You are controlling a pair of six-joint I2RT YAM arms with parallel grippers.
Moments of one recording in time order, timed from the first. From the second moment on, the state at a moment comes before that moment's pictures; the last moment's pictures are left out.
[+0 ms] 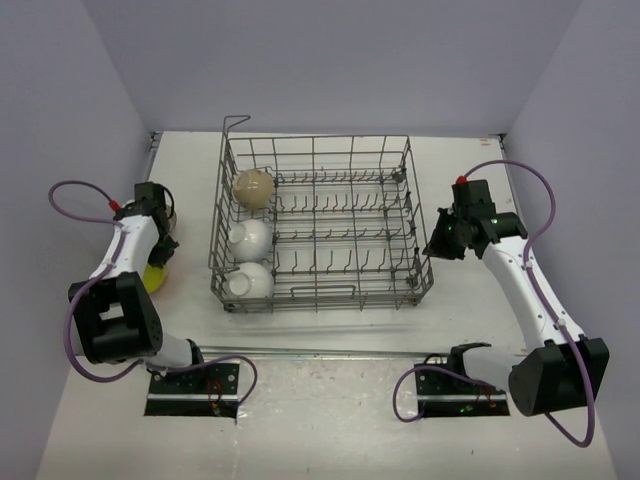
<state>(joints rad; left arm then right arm) 0.22 1.45 1.02 -0.82 -0.41 -0.54 0.14 1.19 1.07 -0.93 -0.06 0.50</state>
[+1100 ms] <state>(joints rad) 0.26 1.58 1.08 -0.76 -0.39 -0.51 0.12 1.12 1.17 -0.96 -0.09 0.47</state>
